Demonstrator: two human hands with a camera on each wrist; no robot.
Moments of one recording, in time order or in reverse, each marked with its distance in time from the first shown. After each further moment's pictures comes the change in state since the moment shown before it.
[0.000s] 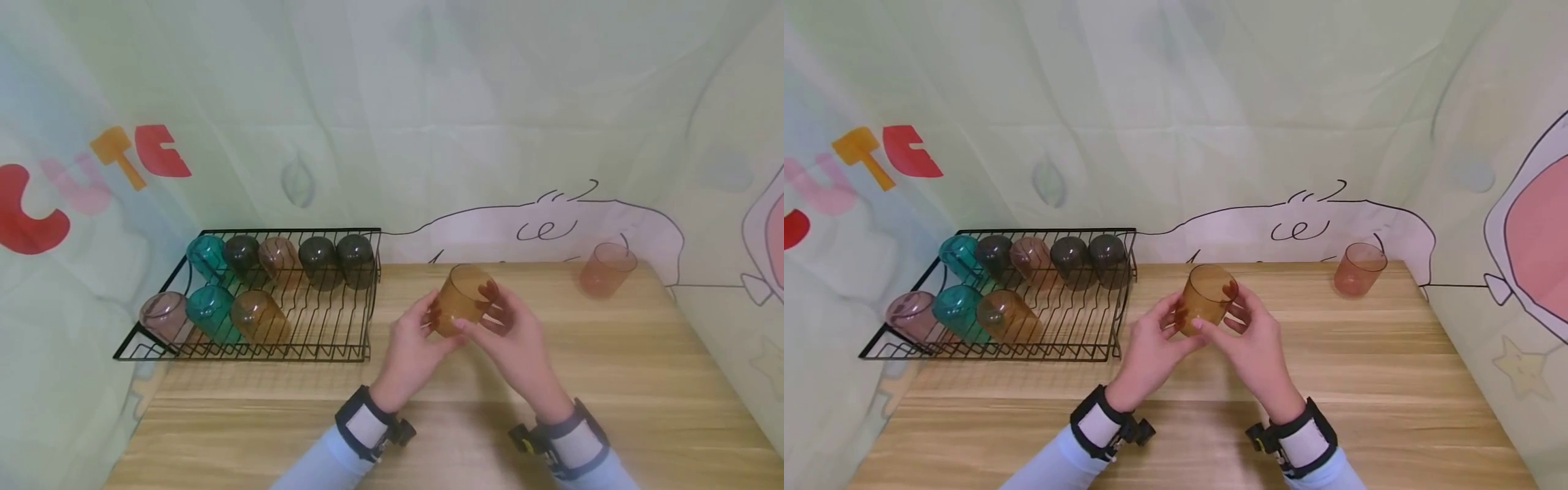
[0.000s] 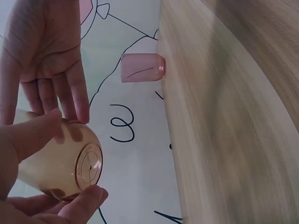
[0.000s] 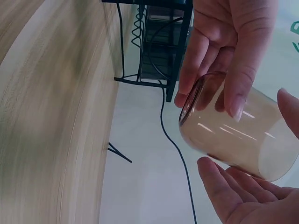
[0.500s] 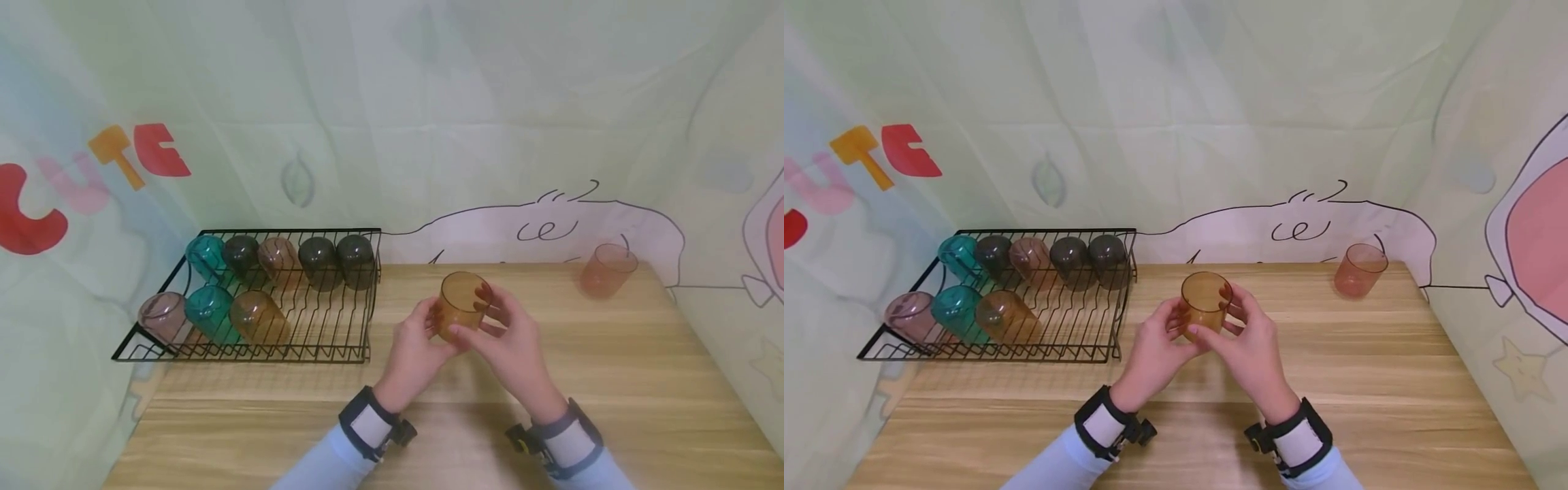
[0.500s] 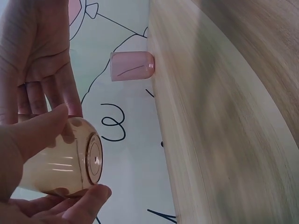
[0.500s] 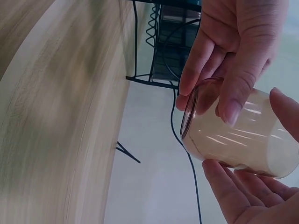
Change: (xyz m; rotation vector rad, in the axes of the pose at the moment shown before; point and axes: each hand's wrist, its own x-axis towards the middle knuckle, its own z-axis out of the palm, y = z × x) left_hand 0.002 -0.006 0.006 0.104 -0.022 -0.115; right_hand -0.007 -0.023 0.006 -0.077 0.032 -0.019
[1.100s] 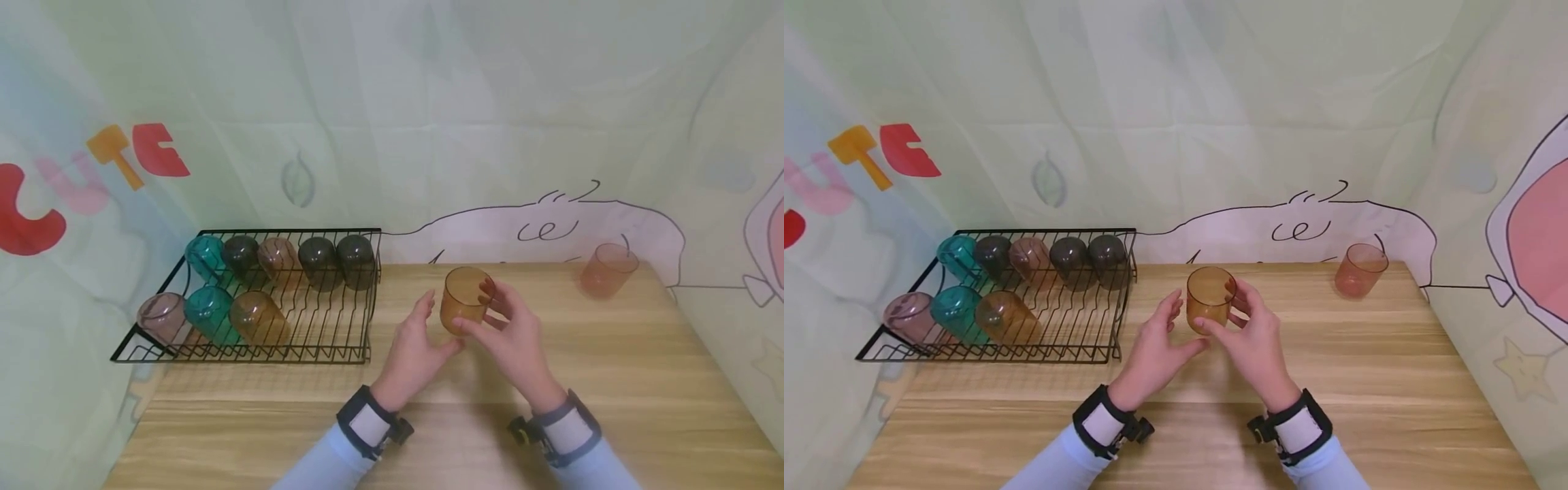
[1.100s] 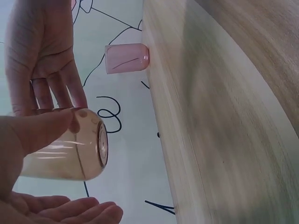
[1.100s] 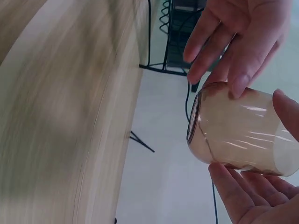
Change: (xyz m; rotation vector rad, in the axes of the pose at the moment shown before) left_hand 0.000 -0.006 -0.003 0.145 -0.006 0.047; right_hand 0.011 0.013 0.000 0.015 0.044 -0.039
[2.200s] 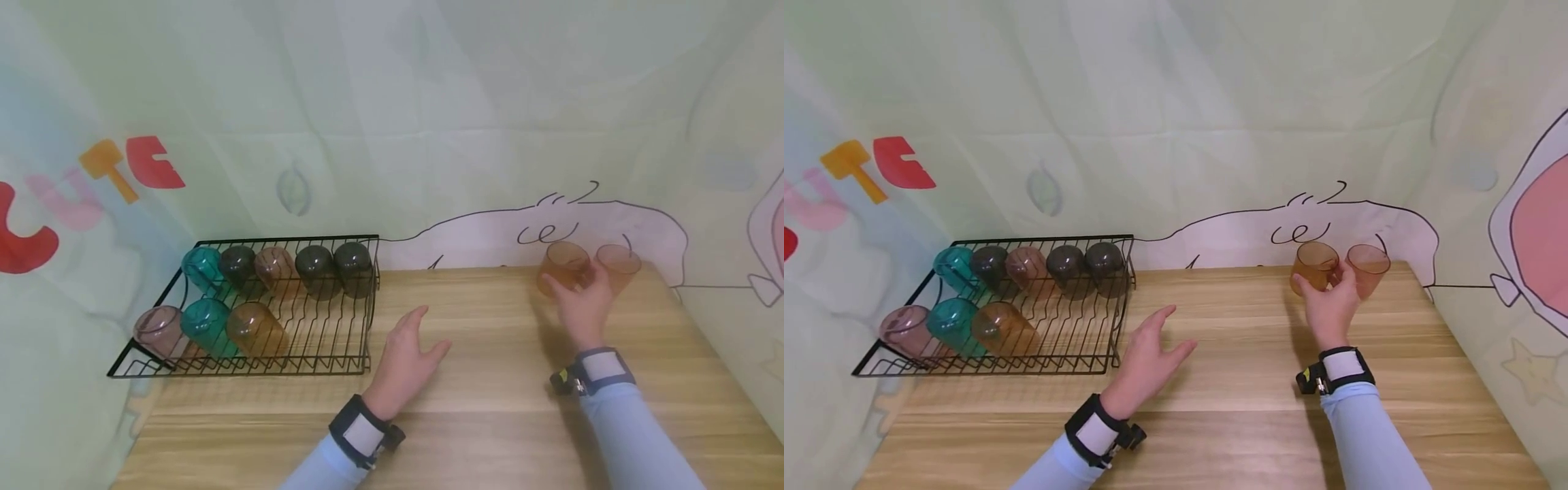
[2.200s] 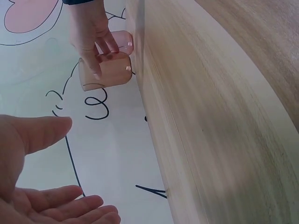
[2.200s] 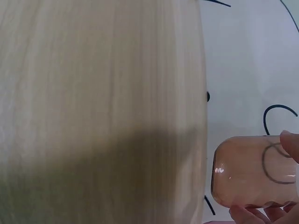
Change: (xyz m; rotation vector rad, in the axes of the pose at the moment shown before) left_hand -0.001 -0.013 -0.007 0.161 0.024 -0.014; right_hand 0.078 0.119 -0.086 -0.101 0.409 0.316
